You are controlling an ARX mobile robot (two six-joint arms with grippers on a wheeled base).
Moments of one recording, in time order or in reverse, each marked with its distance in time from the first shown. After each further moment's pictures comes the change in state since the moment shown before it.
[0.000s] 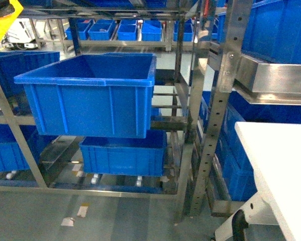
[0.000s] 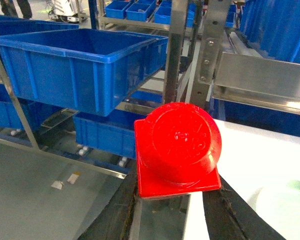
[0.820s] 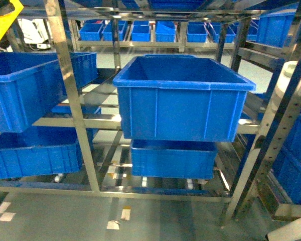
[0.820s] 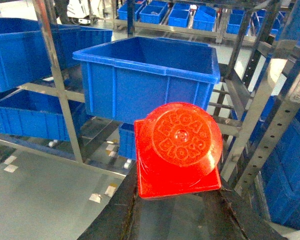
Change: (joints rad) left arm 0.000 0.000 0.000 0.002 0.000 0.000; right arm 0.000 -0.002 0.000 0.002 0.000 0.000
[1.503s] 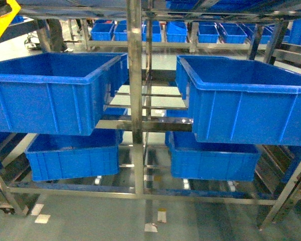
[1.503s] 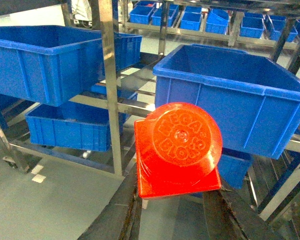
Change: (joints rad) left arm 0.001 0.000 0.000 -0.002 -0.001 0.000; right arm 0.000 0.002 0.001 0.001 -0.003 0.000
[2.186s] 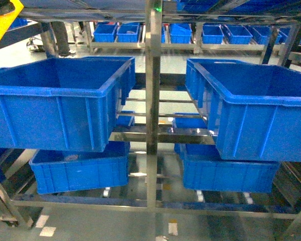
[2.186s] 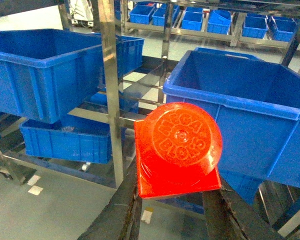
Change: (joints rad) left arm -0.001 -0.004 0.001 -0.001 0.001 0.000; right arm 0.000 -0.004 0.000 -0.002 0.000 0.000
